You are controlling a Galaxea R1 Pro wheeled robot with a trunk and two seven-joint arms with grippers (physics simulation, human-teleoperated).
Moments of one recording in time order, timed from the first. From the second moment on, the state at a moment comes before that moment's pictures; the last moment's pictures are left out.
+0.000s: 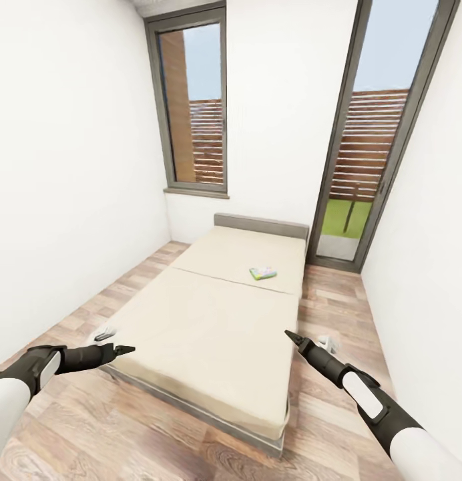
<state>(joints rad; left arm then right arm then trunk) -0.89 0.37 0.29 -0.23 -0.13 0.48 -0.86 -0.61 -0.19 0.24 -0.60 -1.05 0.24 0.46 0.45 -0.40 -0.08</state>
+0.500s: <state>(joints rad) -0.89 0.37 0.29 -0.23 -0.13 0.48 -0.86 -0.61 -0.19 0.24 -0.60 -1.05 0.24 0.46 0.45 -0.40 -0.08</state>
